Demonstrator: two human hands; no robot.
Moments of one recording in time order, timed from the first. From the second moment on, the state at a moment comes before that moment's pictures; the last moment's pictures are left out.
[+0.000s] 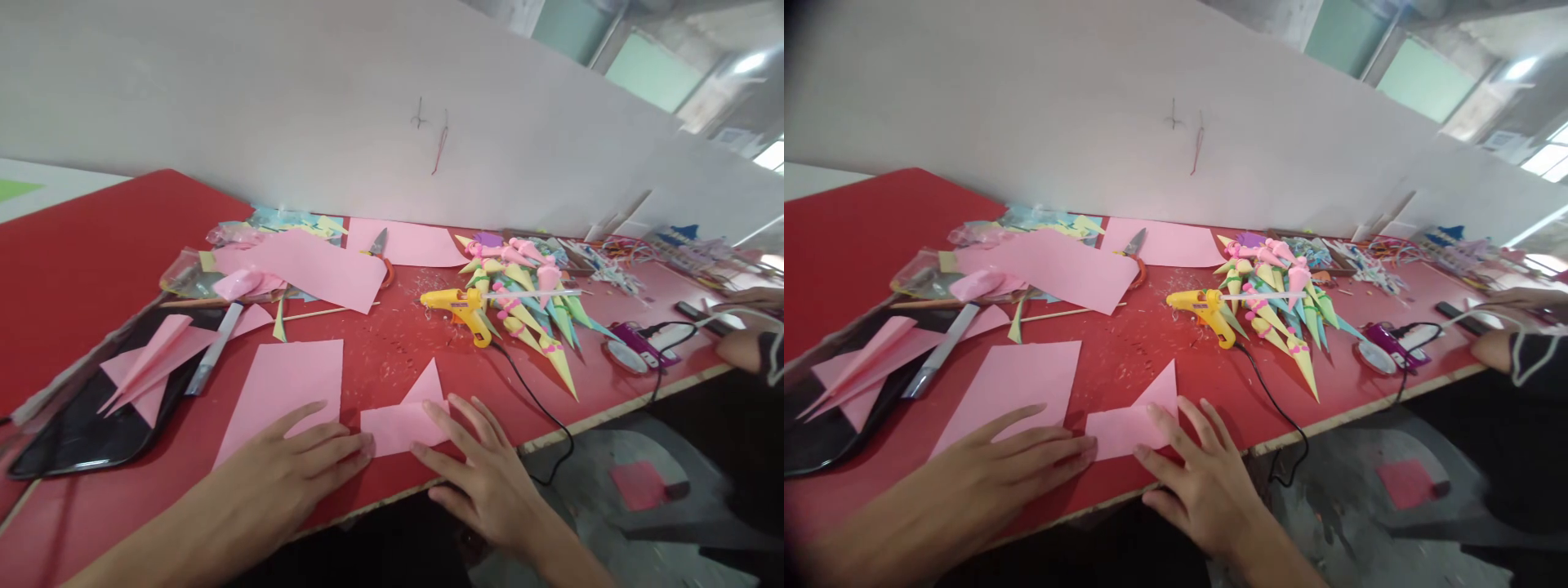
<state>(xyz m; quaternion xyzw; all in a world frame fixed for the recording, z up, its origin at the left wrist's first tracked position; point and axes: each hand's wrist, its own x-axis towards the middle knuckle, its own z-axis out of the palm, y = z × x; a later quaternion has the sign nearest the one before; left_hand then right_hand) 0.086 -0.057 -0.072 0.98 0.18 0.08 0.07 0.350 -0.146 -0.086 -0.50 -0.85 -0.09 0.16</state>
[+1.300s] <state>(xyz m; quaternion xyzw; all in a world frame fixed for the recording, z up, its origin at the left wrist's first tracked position) 0.101 -0.078 -0.050 0.92 0.29 0.27 -0.05 0.339 -0.072 -0.016 -0.45 -0.87 0.13 0.14</state>
